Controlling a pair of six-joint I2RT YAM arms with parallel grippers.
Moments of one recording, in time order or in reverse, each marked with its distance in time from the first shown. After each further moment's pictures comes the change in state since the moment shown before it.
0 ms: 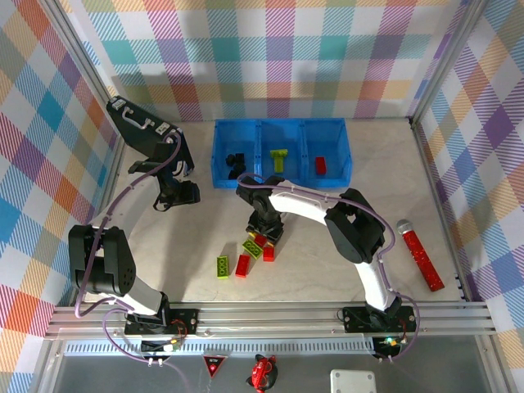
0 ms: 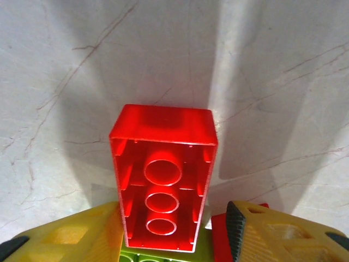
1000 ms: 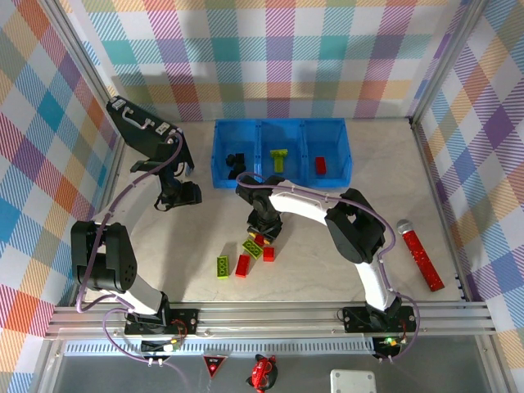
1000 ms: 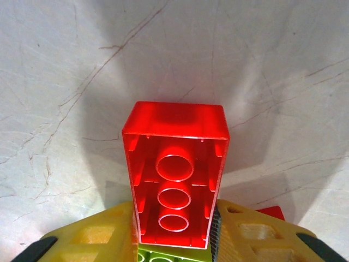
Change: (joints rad) left arm 0.000 0.025 0.002 0.000 0.023 0.000; right arm -0.002 -0.003 0.000 0.015 0.008 -0.025
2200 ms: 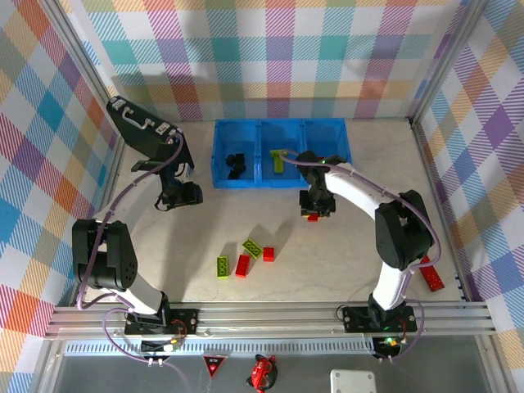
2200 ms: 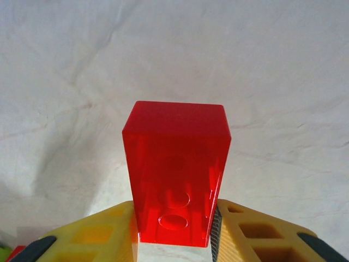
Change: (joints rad) left arm 0.000 0.013 0.002 0.000 0.019 0.000; right arm -0.365 -0.280 -0.197 -0.074 0.157 -0.798
